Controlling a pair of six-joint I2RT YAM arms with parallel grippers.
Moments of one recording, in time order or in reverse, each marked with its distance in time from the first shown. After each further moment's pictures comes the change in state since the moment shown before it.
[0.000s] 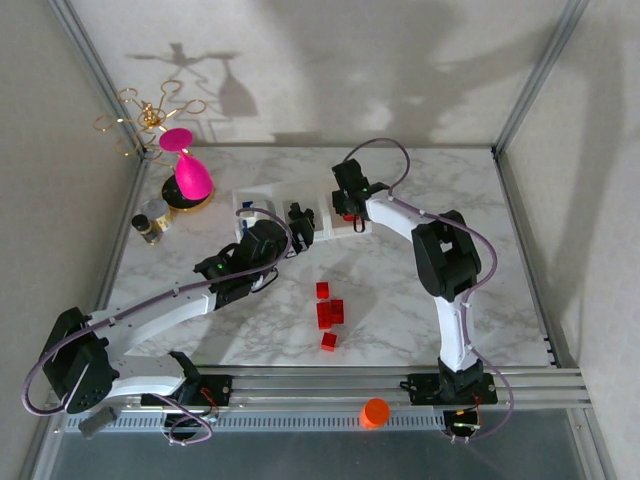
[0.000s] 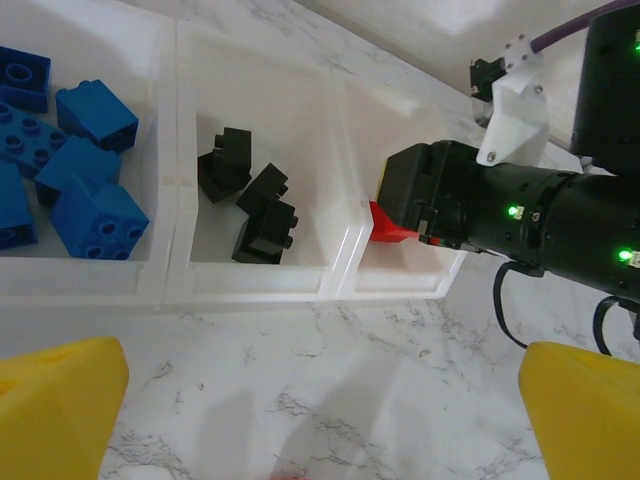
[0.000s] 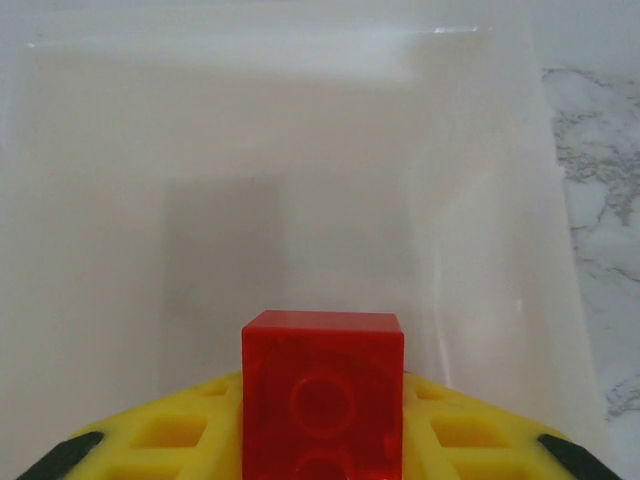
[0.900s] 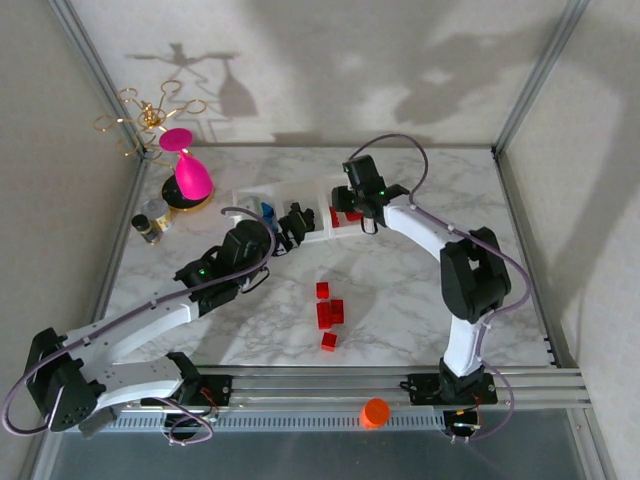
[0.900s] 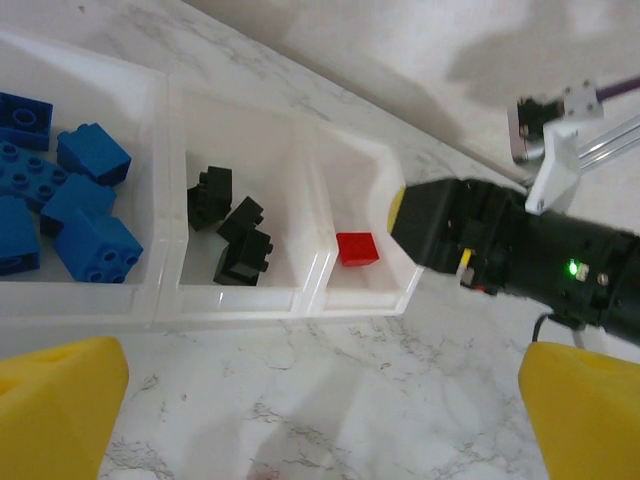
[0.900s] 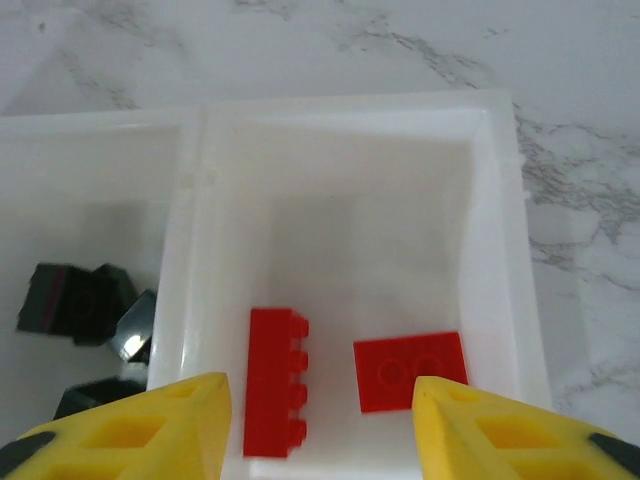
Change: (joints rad) left arm 0.009 -0.138 -0.006 -0.031 0.005 0.002; right arm 0.003 -0.266 -0.175 0.032 -0.125 -0.003
